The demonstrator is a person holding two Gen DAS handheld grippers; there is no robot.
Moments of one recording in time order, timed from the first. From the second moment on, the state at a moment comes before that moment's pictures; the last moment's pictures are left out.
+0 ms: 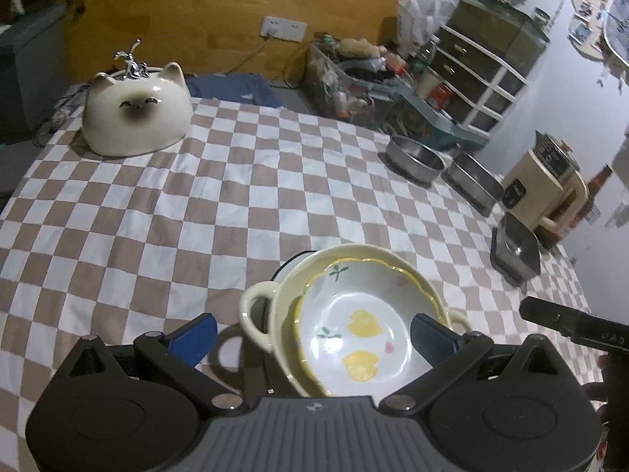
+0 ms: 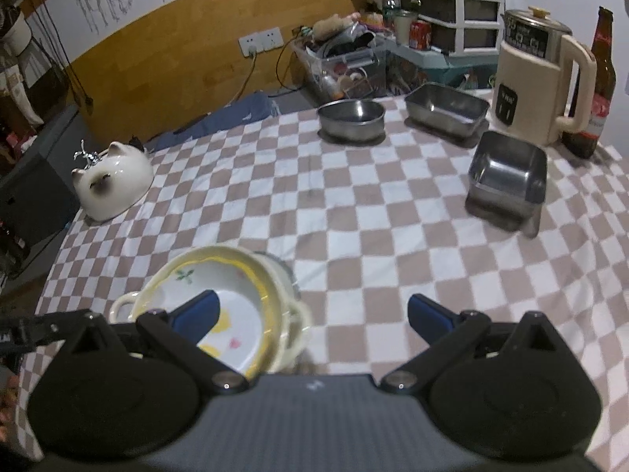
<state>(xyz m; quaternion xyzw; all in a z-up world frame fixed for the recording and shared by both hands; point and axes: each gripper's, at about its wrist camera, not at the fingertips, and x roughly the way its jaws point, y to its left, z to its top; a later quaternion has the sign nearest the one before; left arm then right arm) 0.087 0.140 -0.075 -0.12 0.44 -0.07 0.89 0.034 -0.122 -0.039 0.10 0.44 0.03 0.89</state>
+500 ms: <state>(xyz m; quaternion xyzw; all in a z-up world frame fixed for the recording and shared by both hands) 0.078 -0.015 -0.068 -0.17 0.40 -0.01 0.90 0.065 -0.277 -0.034 0.03 0.41 0.12 0.90</state>
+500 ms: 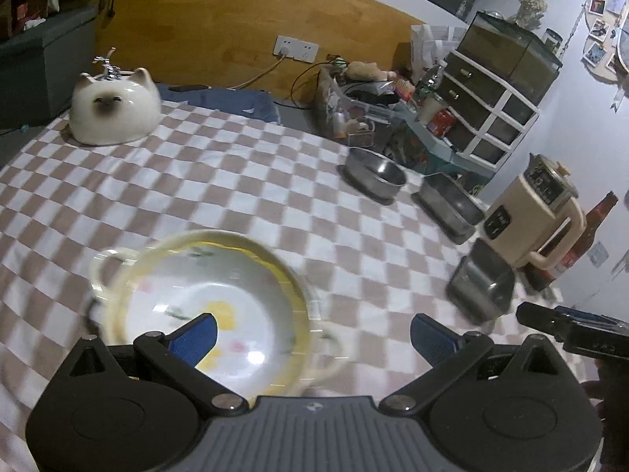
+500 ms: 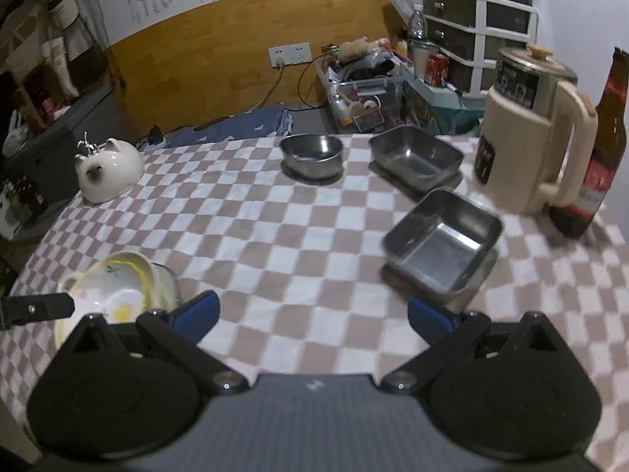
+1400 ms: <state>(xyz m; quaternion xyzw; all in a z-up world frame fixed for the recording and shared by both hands) 0.196 -0.159 -0.101 -0.34 0.47 -0.05 0.81 0.231 -0.420 -0.073 -0.04 0.42 0.21 0.88</state>
